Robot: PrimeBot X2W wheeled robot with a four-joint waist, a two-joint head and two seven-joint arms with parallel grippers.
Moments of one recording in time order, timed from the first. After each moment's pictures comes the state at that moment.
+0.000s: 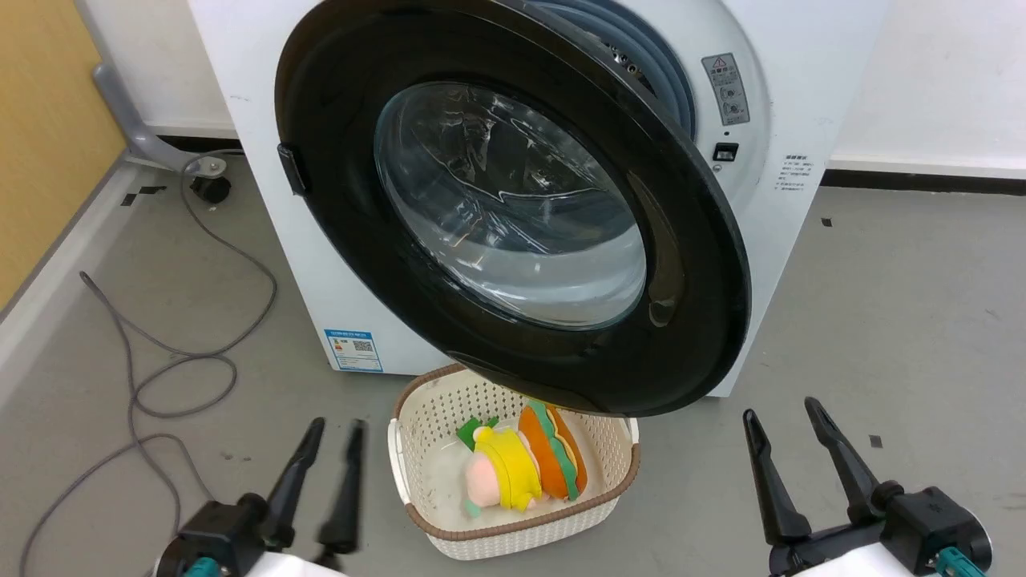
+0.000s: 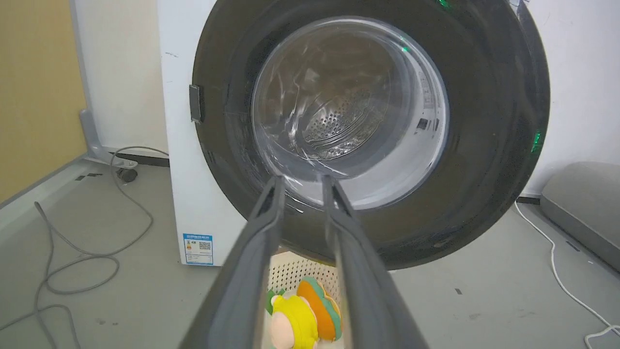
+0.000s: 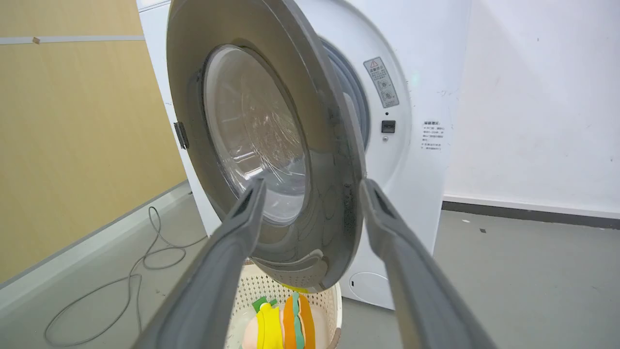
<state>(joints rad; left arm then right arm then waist) 0.05 0.21 -0.20 0.04 -0.39 -0.04 -0.26 0.05 -0.08 0.10 0.03 0.16 0.13 -0.26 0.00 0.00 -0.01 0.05</state>
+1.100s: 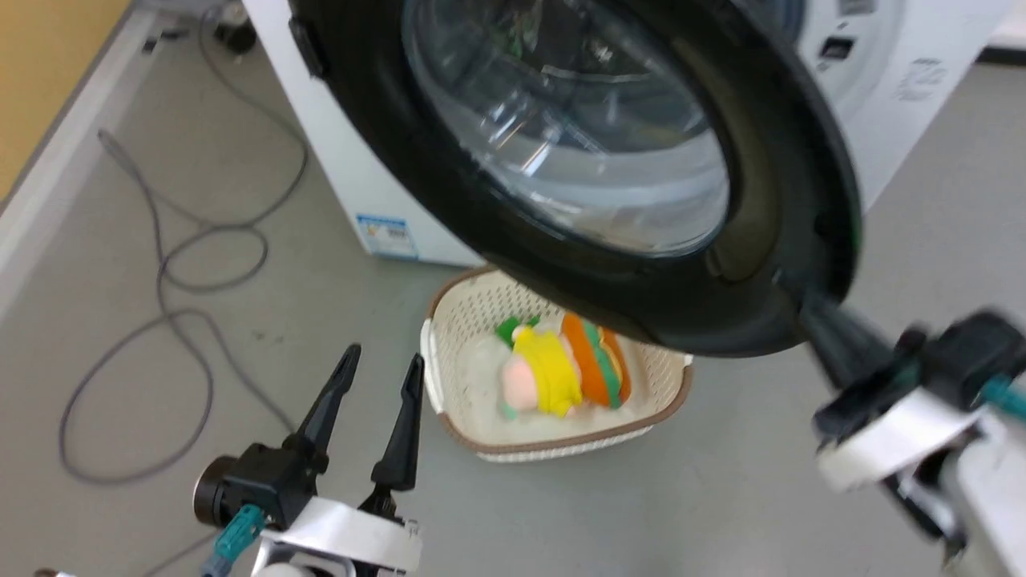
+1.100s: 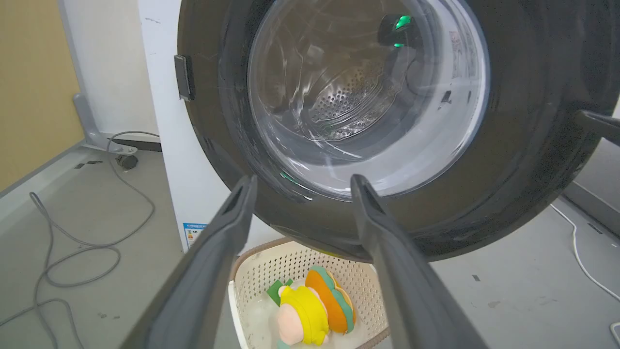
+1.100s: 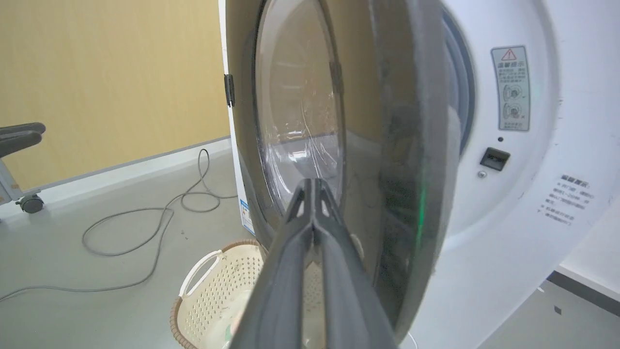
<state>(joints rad) -0.06 0.08 -0.16 0.03 -0.22 -0.13 -0.26 -0.32 -0.43 0.34 0.10 0.33 0.13 -0.22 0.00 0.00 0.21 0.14</state>
